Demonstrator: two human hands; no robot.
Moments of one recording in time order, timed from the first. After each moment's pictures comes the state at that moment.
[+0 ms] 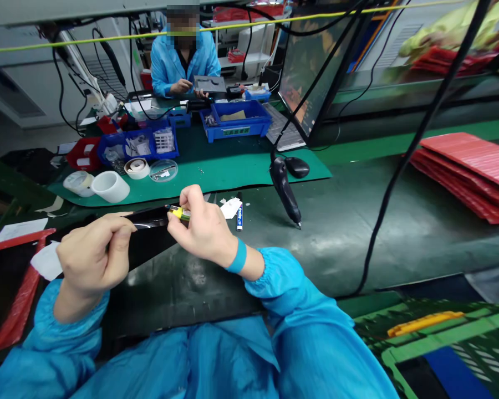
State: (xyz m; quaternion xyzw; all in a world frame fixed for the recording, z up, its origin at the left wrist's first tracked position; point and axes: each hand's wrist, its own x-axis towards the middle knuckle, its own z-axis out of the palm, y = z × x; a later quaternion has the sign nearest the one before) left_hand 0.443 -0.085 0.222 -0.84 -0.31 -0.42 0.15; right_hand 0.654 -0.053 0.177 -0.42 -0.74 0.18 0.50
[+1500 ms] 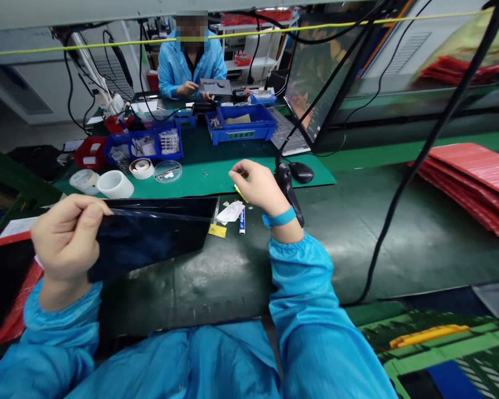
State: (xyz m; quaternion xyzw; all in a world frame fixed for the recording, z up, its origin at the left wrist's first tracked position) left_hand 0.412 -0.068 0.225 -0.73 -0.42 -0.54 -0.01; right_hand 0.763 0.036 0.183 -0.58 -0.72 0.11 0.36
